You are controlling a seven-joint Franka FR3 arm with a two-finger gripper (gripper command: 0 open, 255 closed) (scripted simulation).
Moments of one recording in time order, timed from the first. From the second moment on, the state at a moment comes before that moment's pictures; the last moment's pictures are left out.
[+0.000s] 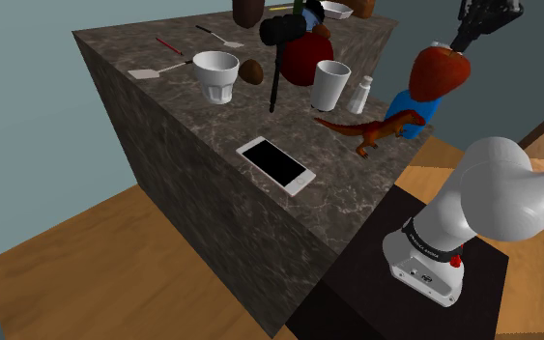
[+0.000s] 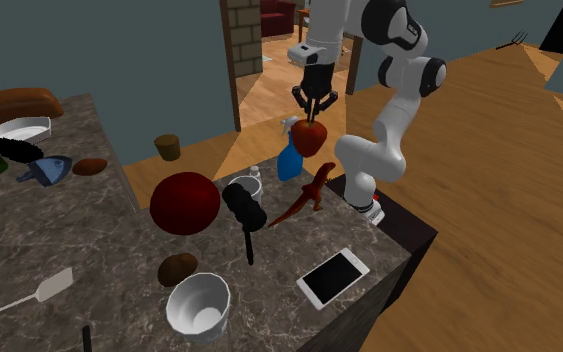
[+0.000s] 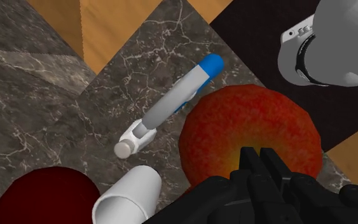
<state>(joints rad) 0.22 -1.03 -0.20 -2.22 -0.27 1.24 -0.77</state>
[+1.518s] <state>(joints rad) 0.29 -0.49 -0.20 -1.80 -0.18 1.35 -0.72</state>
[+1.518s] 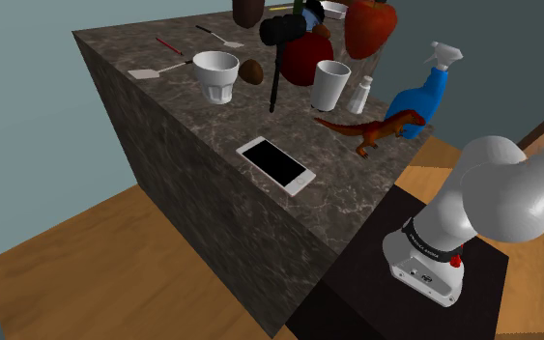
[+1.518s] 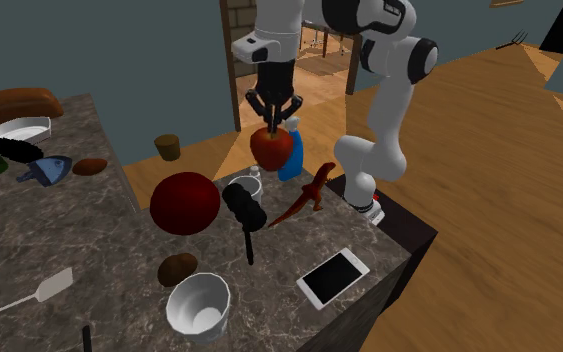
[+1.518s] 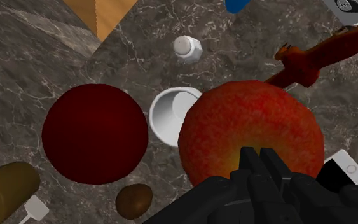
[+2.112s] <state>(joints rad) 0.31 -0.12 -0.22 -1.45 -0.11 1.36 -0.72</state>
